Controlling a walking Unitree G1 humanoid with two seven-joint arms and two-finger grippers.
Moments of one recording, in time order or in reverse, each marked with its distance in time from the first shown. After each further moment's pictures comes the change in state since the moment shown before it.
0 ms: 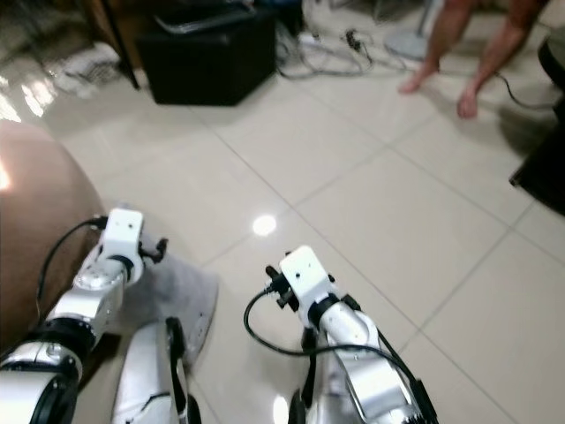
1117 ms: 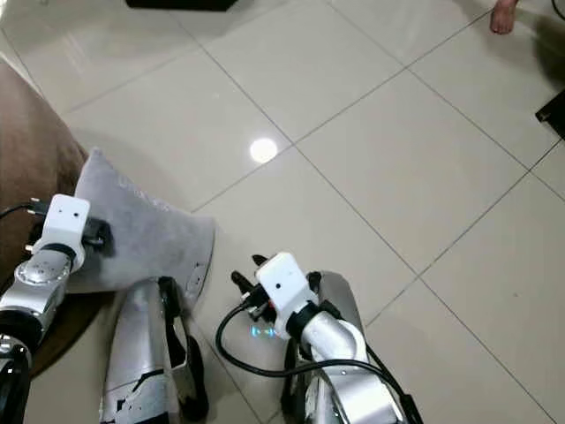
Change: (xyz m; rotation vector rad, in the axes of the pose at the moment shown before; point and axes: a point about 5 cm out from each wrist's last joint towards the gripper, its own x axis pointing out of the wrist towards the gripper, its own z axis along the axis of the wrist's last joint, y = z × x) left arm -0.011 0.075 0.003 0.189 -0.053 0.184; right arm -0.001 0.037 0.023 0.076 -0.128 0.160
